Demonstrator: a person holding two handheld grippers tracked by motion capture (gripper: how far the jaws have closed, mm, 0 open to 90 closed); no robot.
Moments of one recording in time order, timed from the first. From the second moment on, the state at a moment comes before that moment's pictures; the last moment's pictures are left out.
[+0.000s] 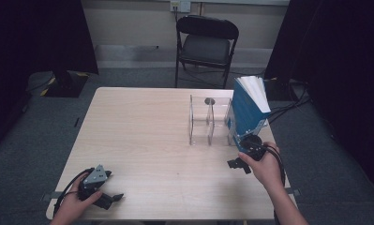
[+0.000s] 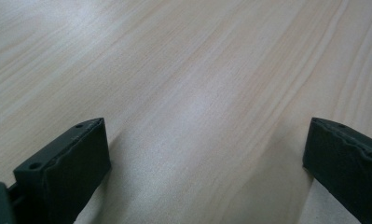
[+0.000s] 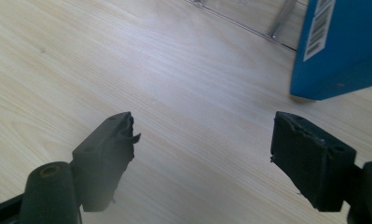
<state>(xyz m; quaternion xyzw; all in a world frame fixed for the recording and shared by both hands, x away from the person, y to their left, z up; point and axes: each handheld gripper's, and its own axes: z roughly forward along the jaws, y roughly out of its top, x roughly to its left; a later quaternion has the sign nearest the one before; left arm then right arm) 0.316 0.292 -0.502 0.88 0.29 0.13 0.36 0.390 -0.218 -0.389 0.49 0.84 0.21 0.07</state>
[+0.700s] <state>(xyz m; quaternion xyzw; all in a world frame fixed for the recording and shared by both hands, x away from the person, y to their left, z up) 0.316 0.292 -0.502 0.88 0.29 0.13 0.36 0.389 -0.182 -0.410 0.45 0.86 0.22 0.06</state>
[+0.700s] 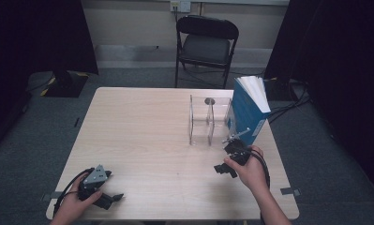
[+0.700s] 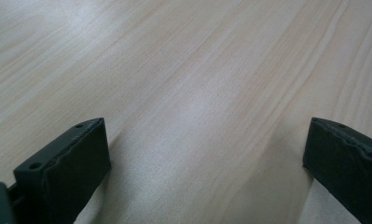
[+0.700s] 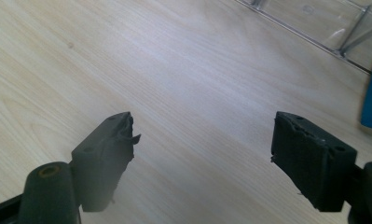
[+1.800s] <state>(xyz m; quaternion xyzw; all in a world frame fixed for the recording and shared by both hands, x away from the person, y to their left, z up) 0.316 0.292 -0.502 0.88 0.29 0.13 0.36 0.386 -0.122 -0.428 0.40 0.89 0.23 0.02</state>
